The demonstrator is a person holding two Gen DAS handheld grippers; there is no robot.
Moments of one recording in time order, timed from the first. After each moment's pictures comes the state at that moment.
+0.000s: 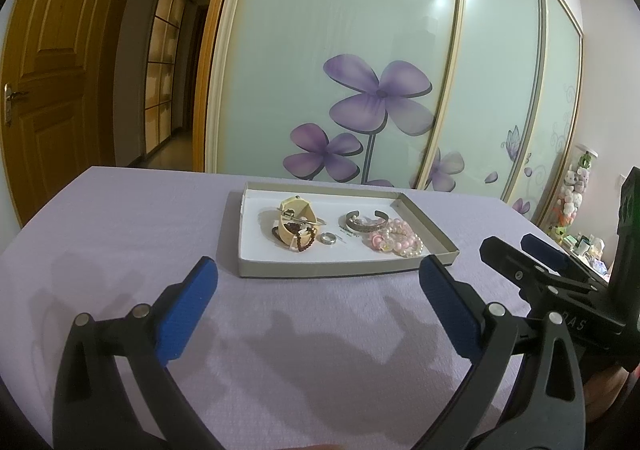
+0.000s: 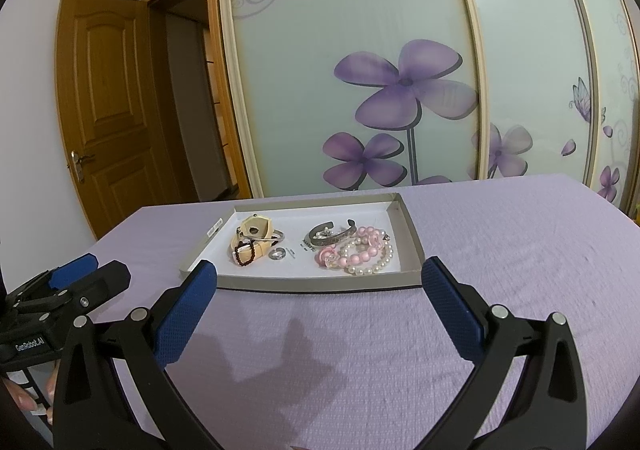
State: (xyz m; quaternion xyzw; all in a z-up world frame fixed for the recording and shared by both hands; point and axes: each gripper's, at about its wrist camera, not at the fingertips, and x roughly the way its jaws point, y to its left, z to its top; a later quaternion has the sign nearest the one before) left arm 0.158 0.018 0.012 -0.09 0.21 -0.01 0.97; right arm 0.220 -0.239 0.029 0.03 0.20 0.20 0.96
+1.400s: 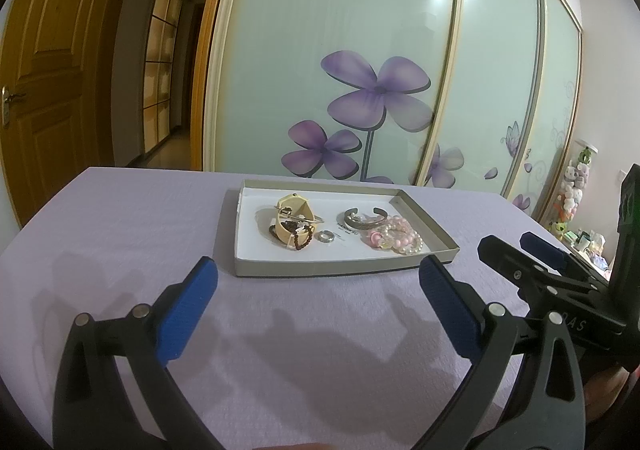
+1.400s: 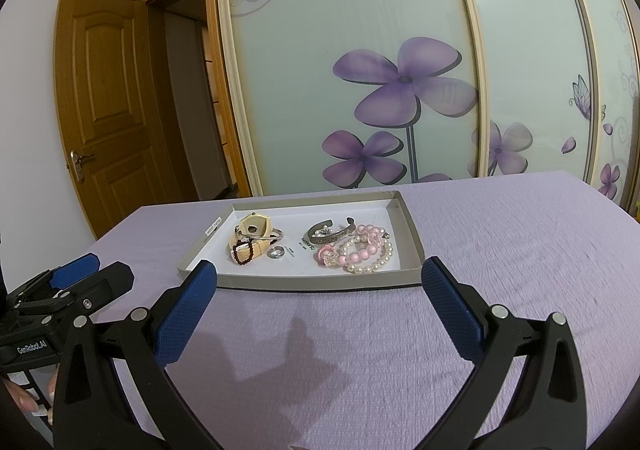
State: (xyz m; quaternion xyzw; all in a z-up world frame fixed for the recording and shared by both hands) left arm 0.160 0.015 0.007 -0.08 0.21 -0.01 0.97; right arm 0.220 -0.240 0.030 0.03 0.20 0.20 0.96
